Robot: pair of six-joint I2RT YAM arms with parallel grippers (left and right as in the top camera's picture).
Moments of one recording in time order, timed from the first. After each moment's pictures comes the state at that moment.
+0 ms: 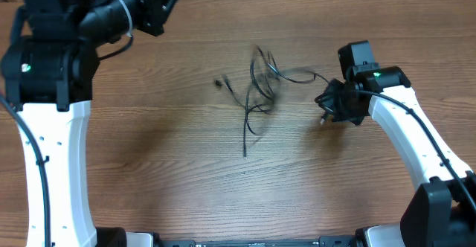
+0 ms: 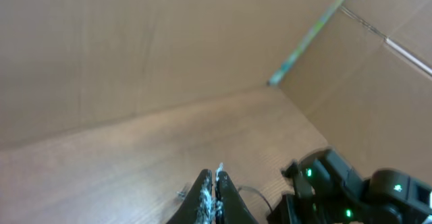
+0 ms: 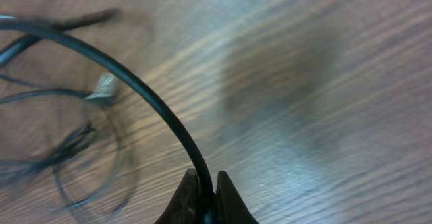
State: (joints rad) left arm -0.05 1.56 2.06 -0.86 0.68 -0.18; right arm 0.15 1.61 1.21 -0.96 -0.04 0.71
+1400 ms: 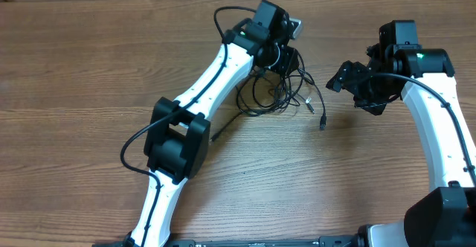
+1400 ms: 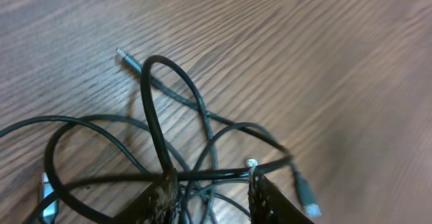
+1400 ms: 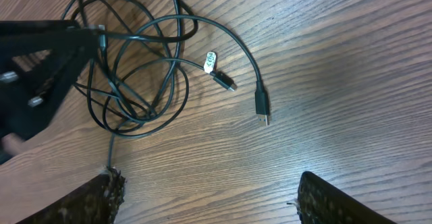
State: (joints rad) left arm -0.54 2.33 2.05 -0.71 0.39 -0.16; right arm -0.01 1.61 1.44 -1.14 -0.28 0.47
